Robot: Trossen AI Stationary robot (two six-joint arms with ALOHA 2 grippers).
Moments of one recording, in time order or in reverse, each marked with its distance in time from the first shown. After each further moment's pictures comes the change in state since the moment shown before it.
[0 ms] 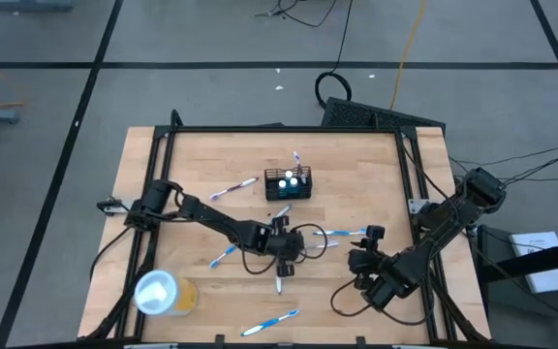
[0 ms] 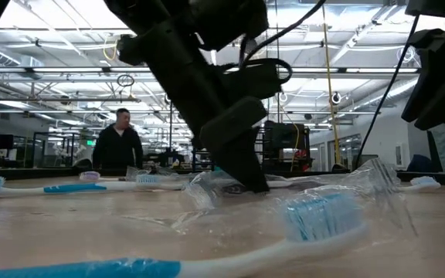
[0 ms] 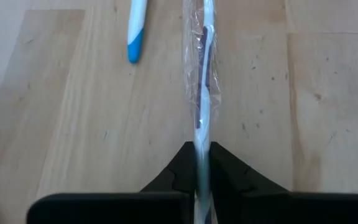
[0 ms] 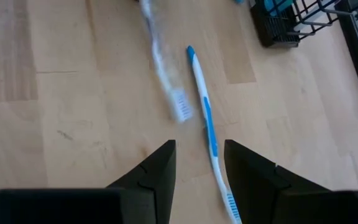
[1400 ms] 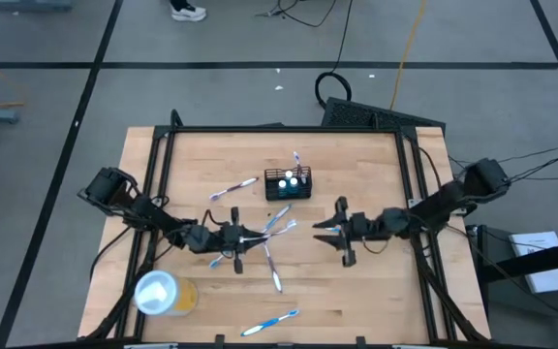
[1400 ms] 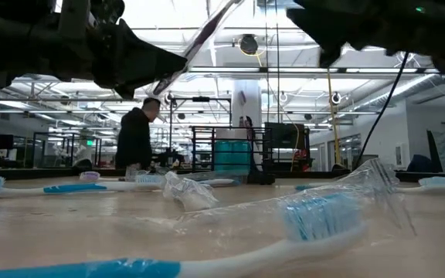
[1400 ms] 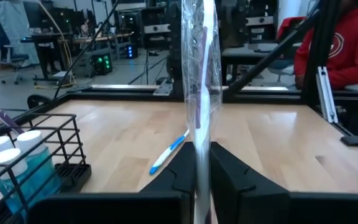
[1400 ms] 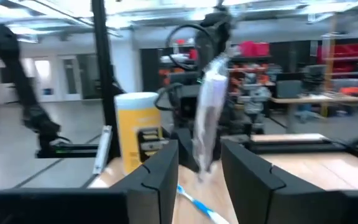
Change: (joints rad) left arm -0.173 -0.409 -0.900 1.511 -0.271 0.237; right arm -0.460 -0.112 -0.620 2.323 -0.481 -0.863
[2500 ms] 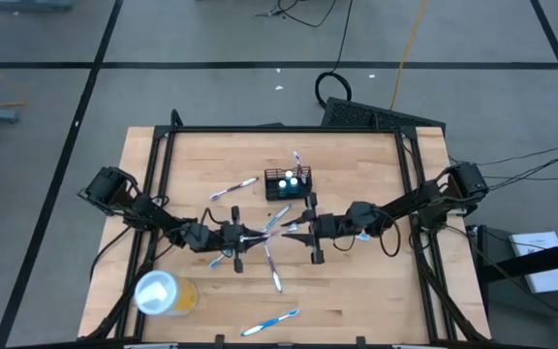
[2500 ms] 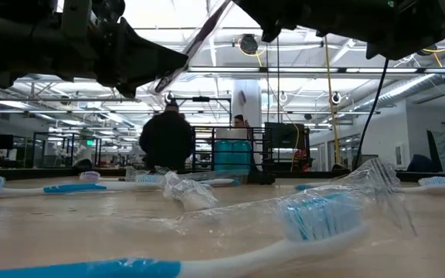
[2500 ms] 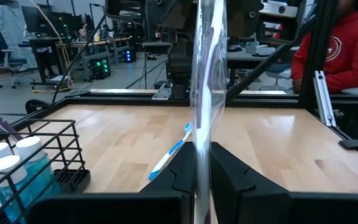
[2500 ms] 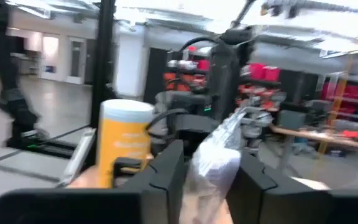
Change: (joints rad) left arm 0.015 0.000 -0.004 0.016 0.014 0.004; right arm -0.114 0.190 0.342 -0.126 -0.191 -0.185
